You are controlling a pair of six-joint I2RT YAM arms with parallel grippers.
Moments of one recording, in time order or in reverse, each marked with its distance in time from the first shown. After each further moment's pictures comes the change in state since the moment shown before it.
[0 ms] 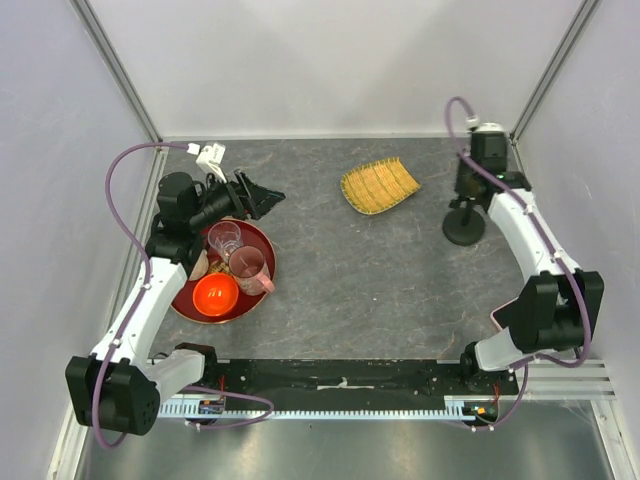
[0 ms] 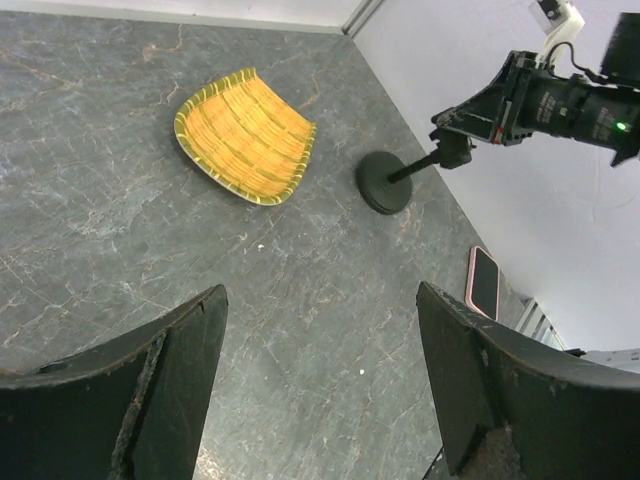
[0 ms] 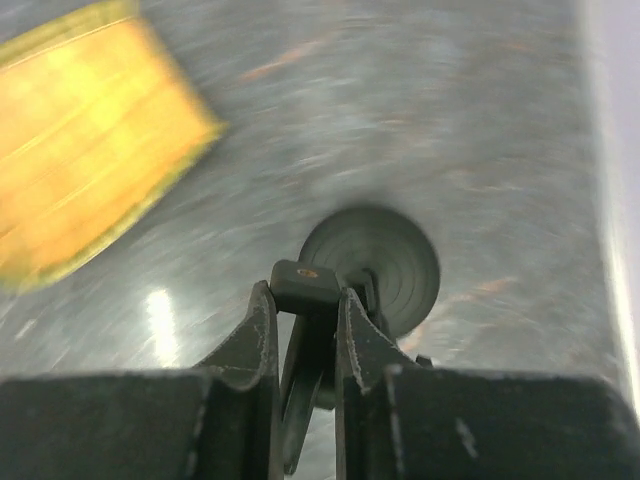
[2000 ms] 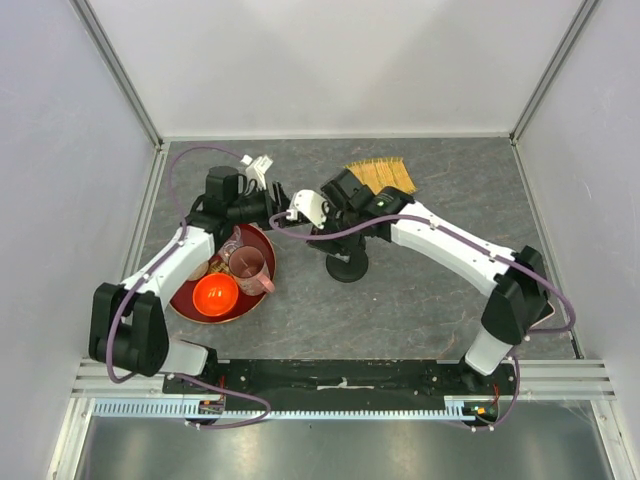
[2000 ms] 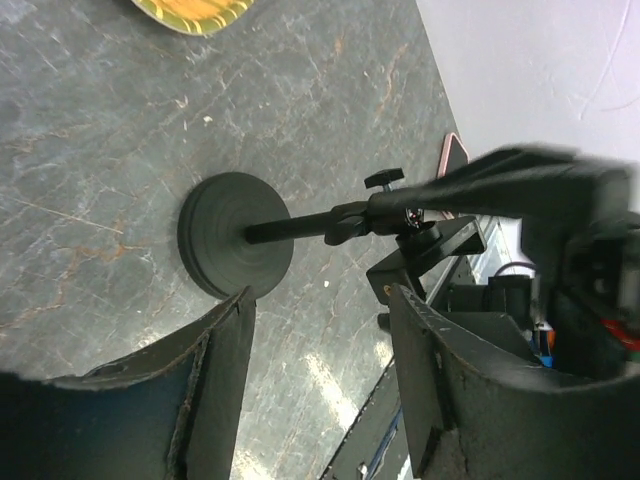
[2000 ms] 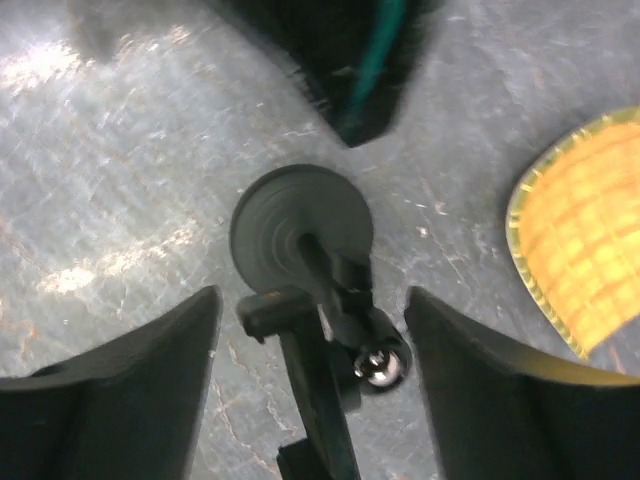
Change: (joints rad) left arm -0.113 0.312 0.057 -0.100 0.123 -0.007; right arm 0.831 0.182 0.246 -0.329 -0.312 -0.649
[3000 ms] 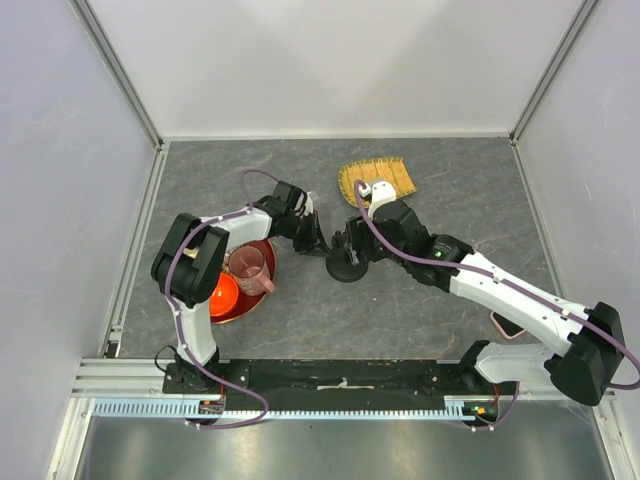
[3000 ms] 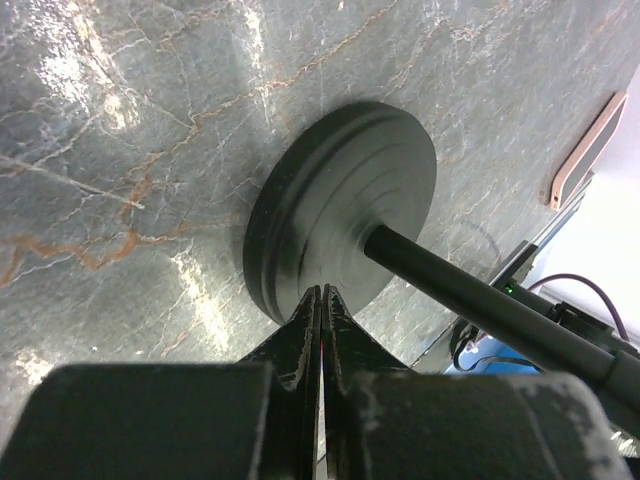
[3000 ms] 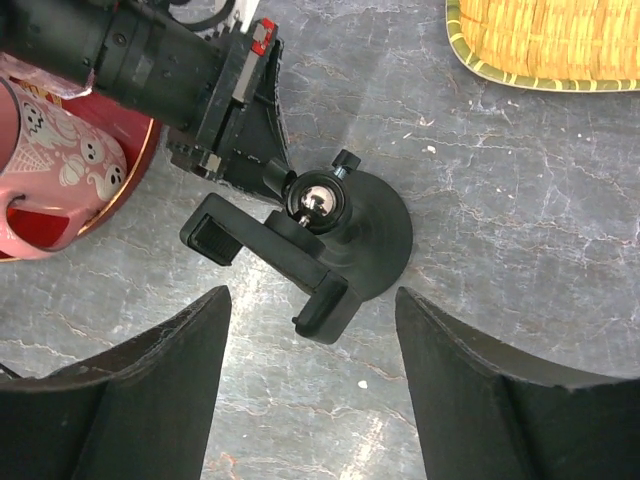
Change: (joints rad) left arm -0.214 0.526 0.199 -0.181 -0.173 -0.116; right arm -0.010 -0.481 -0.546 0.433 0.305 0.819
